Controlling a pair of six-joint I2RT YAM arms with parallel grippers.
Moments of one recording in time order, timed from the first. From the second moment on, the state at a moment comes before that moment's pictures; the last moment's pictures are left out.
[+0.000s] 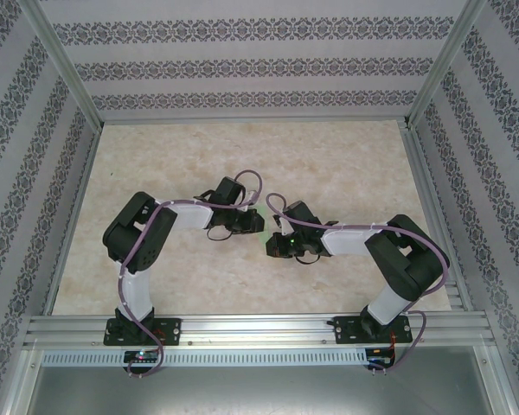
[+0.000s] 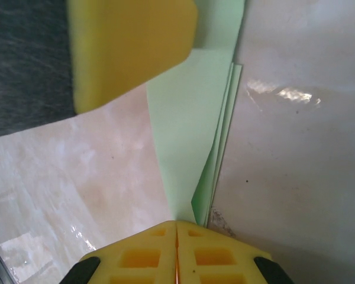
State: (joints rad) left arm -0.58 1.94 1.03 -0.05 0.59 -0.58; right arm 0.66 1.64 0.65 -0.02 -0.44 0.59
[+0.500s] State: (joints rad) left arm -0.57 1.97 1.07 -0.08 0.60 -0.55; right arm 0.66 1.62 0.64 -0.02 -0.44 0.58
